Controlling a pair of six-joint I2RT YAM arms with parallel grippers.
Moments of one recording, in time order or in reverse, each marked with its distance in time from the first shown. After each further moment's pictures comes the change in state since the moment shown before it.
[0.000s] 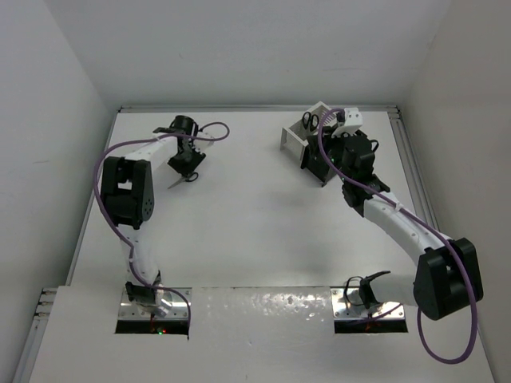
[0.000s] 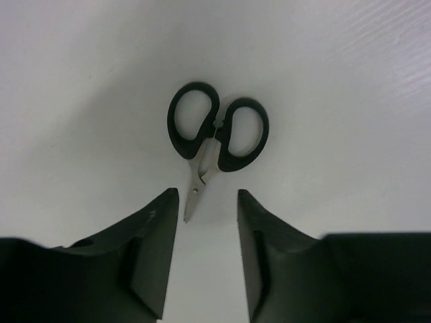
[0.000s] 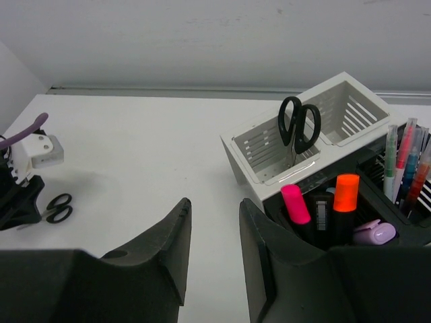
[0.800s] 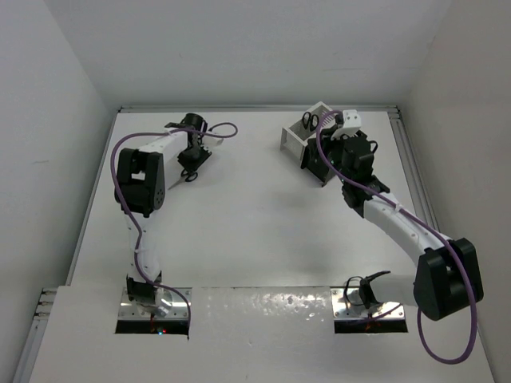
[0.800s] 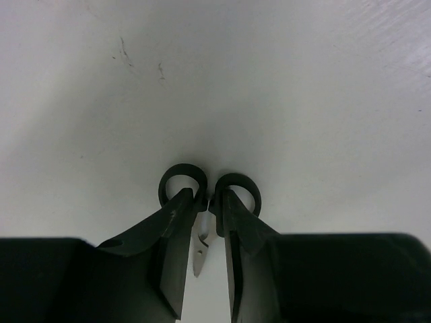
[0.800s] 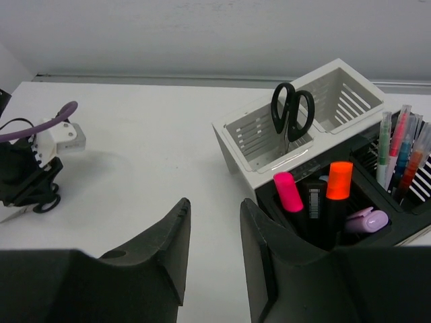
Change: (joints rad) left arm -0.027 0.185 0.190 -0.044 -0.001 0.043; right arm 0.000 -0.002 -0.010 -0.026 0.010 -0.018
